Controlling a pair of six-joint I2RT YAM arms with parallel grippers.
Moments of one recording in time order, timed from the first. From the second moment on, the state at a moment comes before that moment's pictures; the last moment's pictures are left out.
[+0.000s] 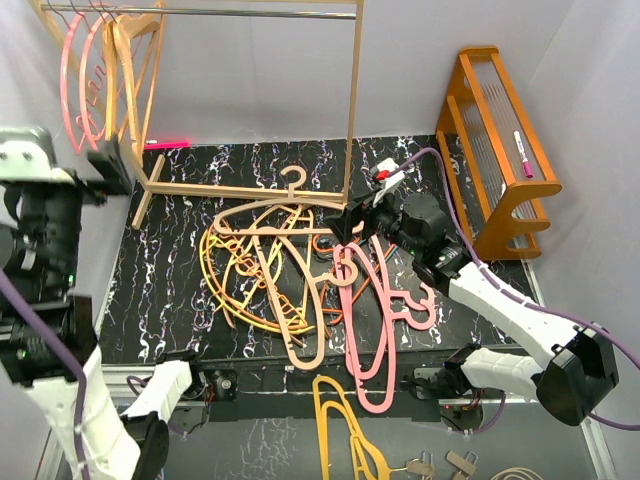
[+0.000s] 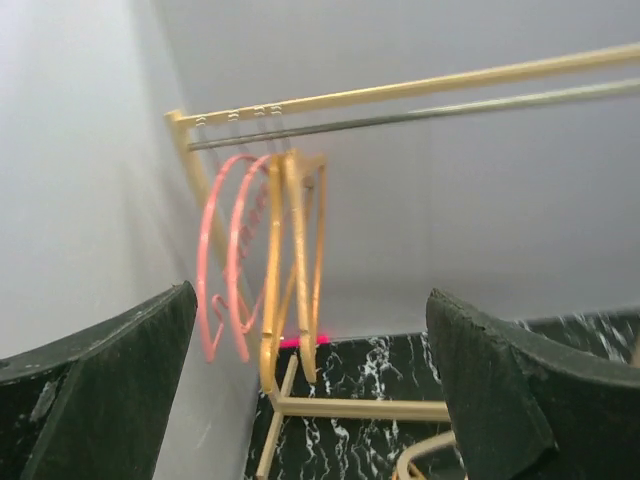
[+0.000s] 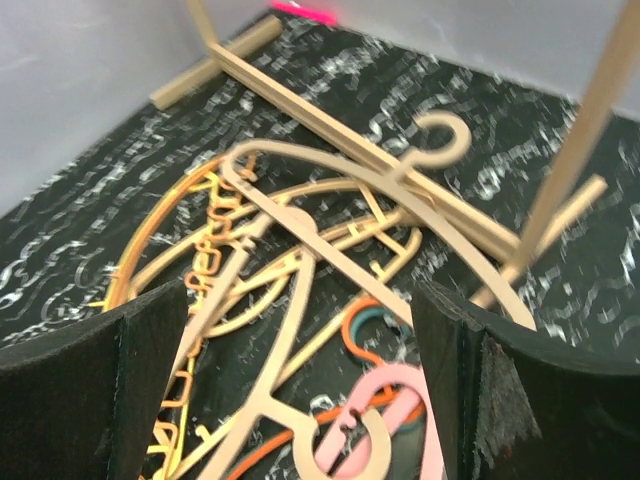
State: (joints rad) left arm 0.12 0.92 1.82 -0.58 0.03 0.12; right arm 0.61 1.13 0.87 0.20 -0.20 0.15
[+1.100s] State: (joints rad) left arm 0.08 1.19 1.44 -1.14 0.56 0.26; right arm 0.30 1.71 1.06 -0.02 -0.24 0.29
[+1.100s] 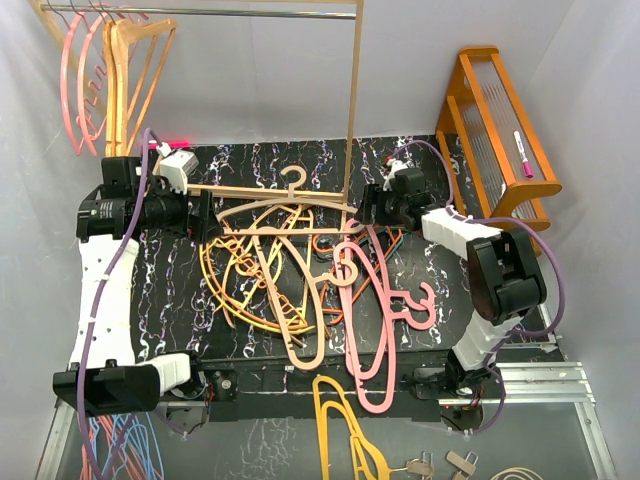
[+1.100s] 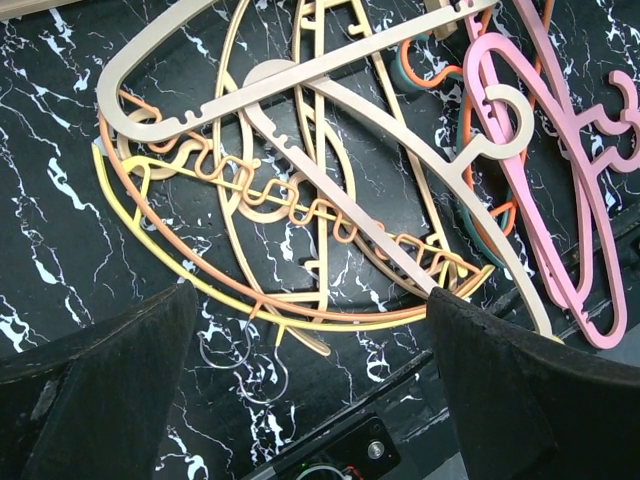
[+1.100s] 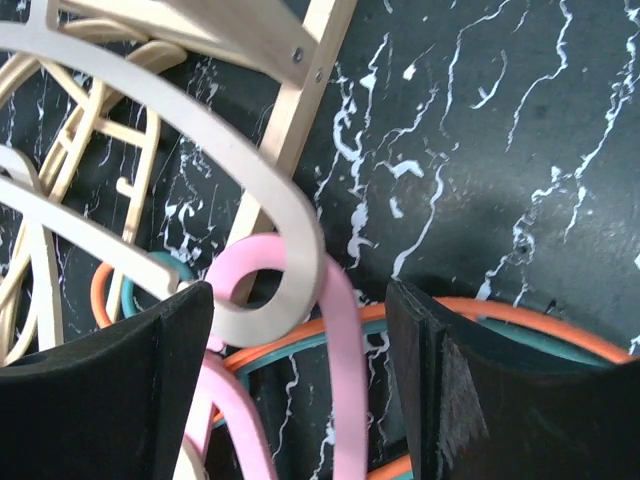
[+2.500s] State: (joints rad) left arm 0.08 1.24 1.30 -1.12 0.50 0.26; right arm 0.58 1.80 1.04 0.19 -0.55 0.50
